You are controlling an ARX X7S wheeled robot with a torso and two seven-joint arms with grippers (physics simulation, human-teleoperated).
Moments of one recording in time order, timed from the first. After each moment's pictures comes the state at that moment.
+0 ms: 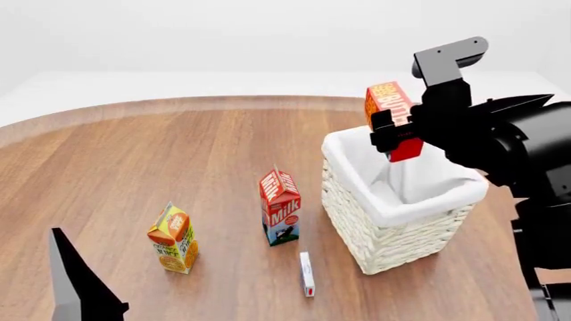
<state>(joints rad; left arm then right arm) 0.48 -0.45 0.04 0.75 -0.04 0.42 -0.62 1.30 0.44 -0.53 0.34 0.66 1.20 0.15</state>
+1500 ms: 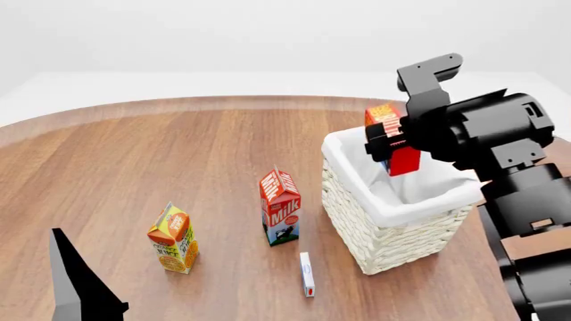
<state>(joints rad) 0.47 -0.46 0.05 0.73 -0.05 0.44 -0.63 1.41 0.32 -0.68 0.73 0.56 1.10 0.03</state>
